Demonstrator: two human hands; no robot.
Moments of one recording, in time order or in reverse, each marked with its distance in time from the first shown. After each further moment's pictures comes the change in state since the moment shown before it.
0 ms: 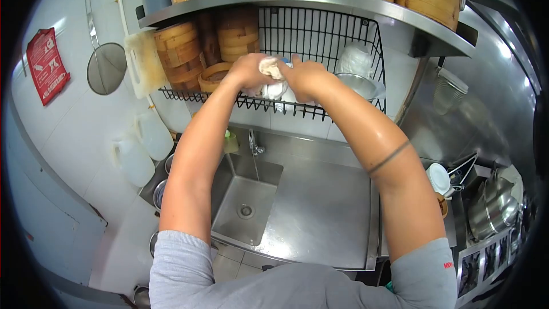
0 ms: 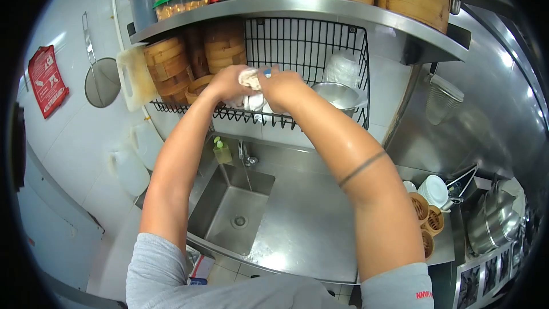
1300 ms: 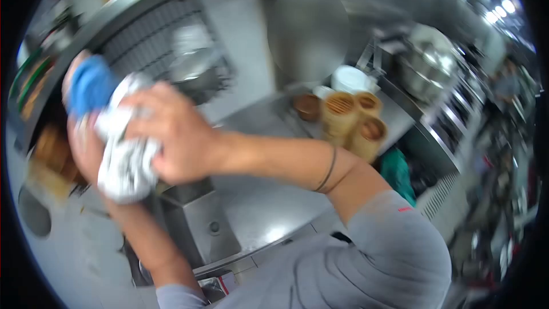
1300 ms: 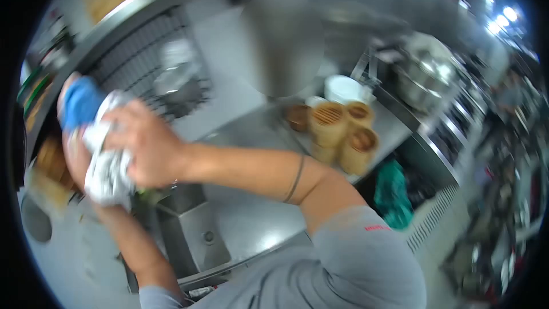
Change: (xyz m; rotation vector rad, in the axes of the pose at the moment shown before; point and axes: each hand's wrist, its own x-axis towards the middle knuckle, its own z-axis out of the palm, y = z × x) left_hand -0.079 0.139 -0.003 -1.053 0.483 0.392; right_hand -0.150 -0.040 0.000 0.731 1.243 -0.166
